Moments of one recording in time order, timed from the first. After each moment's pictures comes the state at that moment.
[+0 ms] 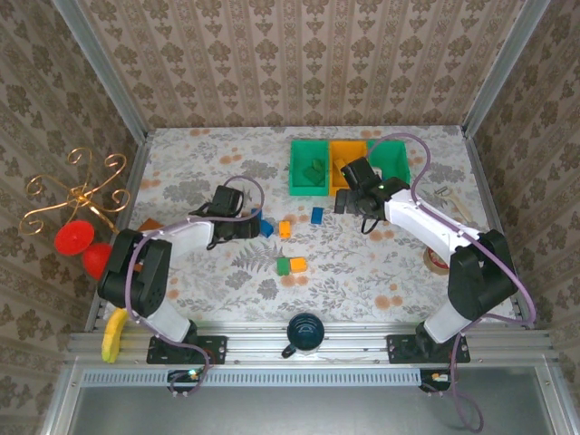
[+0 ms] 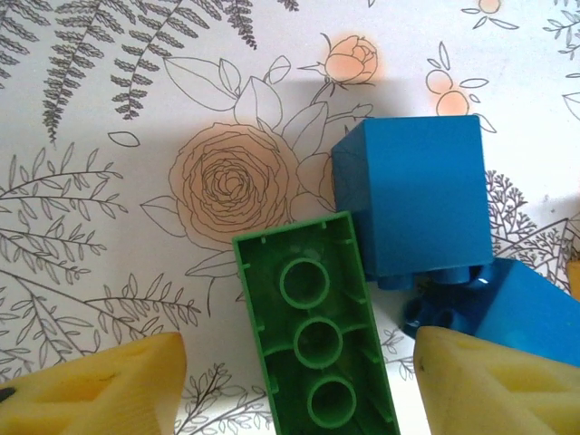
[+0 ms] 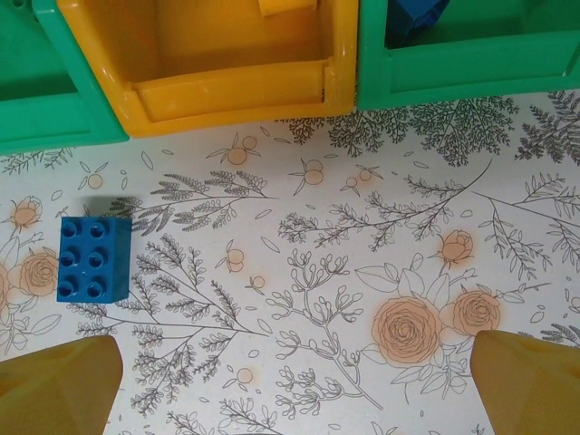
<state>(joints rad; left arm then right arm) -0.41 1.61 0.82 -0.22 0.03 -0.30 0.46 1.59 1.22 -0.72 0.30 0.59</state>
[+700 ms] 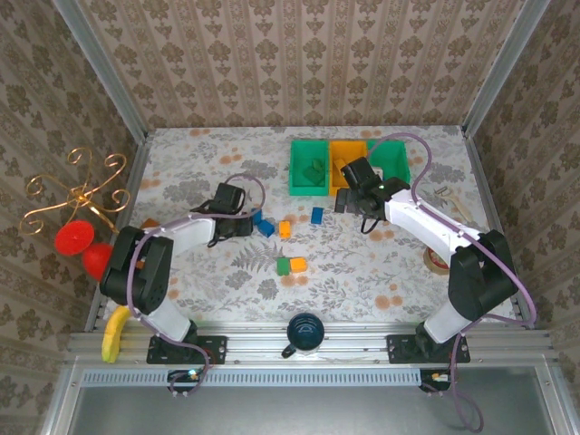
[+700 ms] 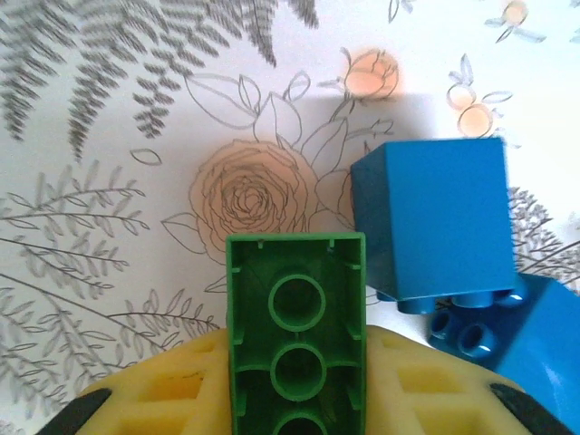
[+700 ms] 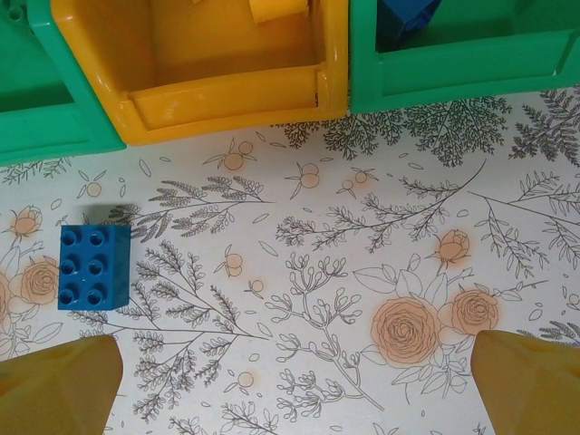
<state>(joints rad) -0.41 1.60 0.85 -0.26 -0.01 -0.29 0.46 1.58 1.22 -0.72 0.32 0.61</state>
